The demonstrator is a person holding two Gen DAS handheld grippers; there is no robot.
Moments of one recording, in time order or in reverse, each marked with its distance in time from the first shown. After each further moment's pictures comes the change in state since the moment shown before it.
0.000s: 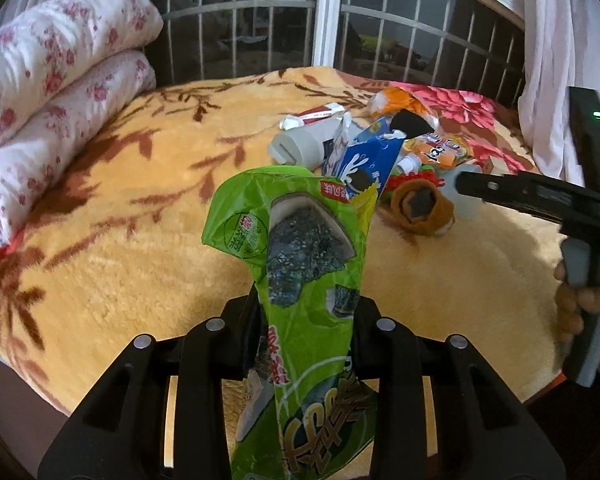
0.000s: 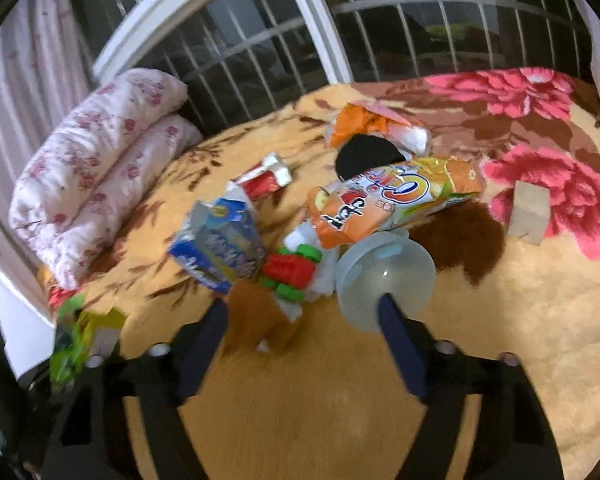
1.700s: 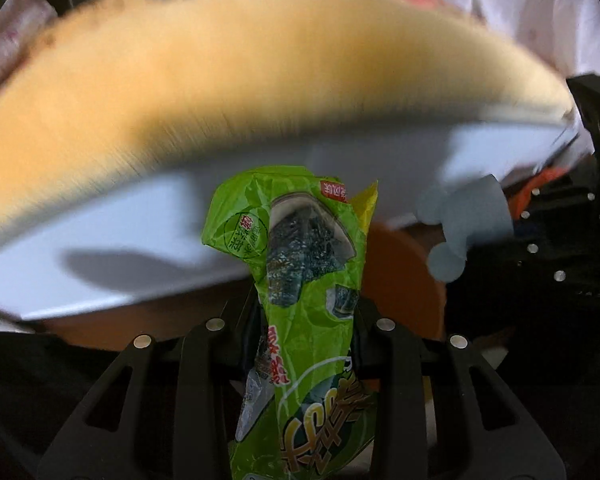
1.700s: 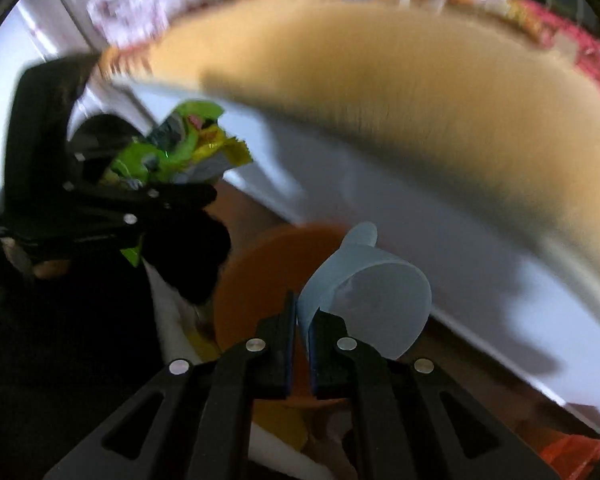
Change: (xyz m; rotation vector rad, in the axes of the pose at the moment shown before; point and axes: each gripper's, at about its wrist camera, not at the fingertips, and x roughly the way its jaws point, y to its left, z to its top) left arm -0.008 -0.063 -0.166 0.246 0.427 -0.198; right arm -0.068 0.012 -0.252 -0.414 0.541 0.086
